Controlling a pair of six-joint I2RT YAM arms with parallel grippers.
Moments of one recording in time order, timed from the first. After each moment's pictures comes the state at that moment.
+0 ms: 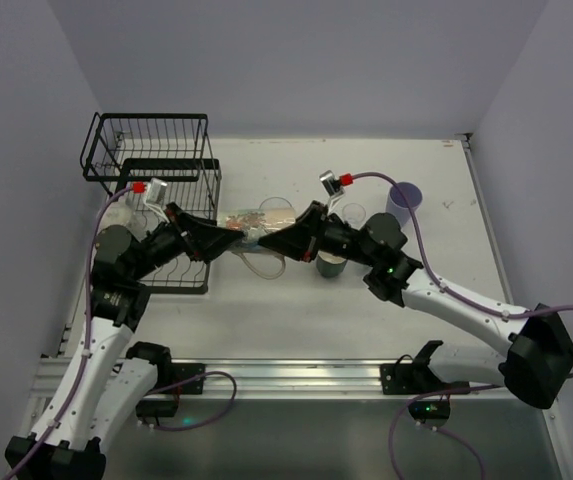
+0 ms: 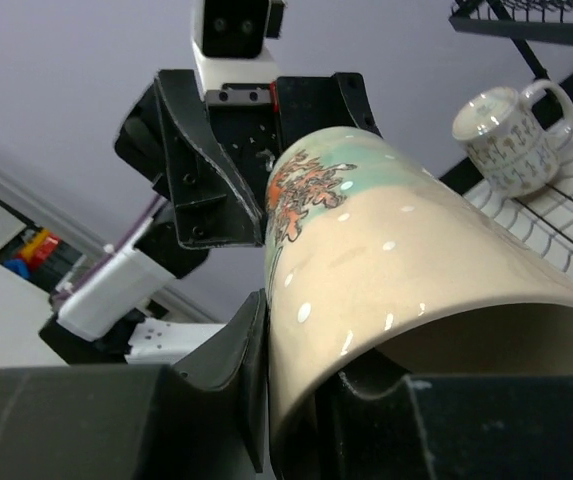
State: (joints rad) left arm -0.18 0.68 0.65 0.16 0.74 -0.89; right arm 0.80 1.21 0.77 0.71 -0.48 0.93
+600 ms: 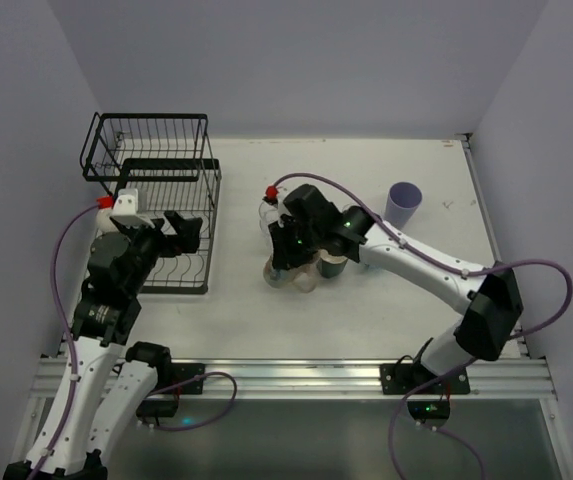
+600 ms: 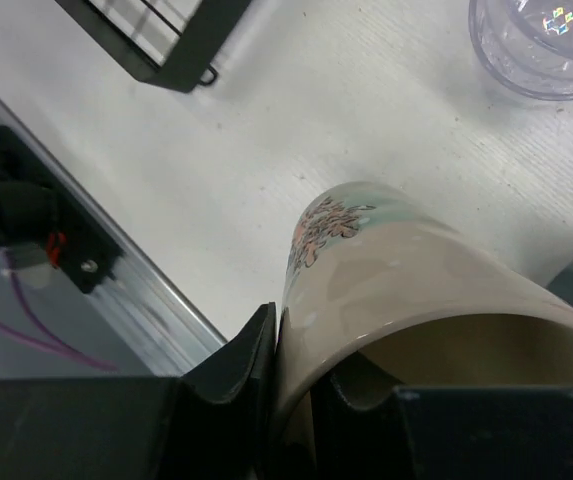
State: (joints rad) left arm -0.19 0.58 0.74 -0.31 0.08 -0.33; right arm 0.87 1.50 1.31 -0.61 -0.19 0.39
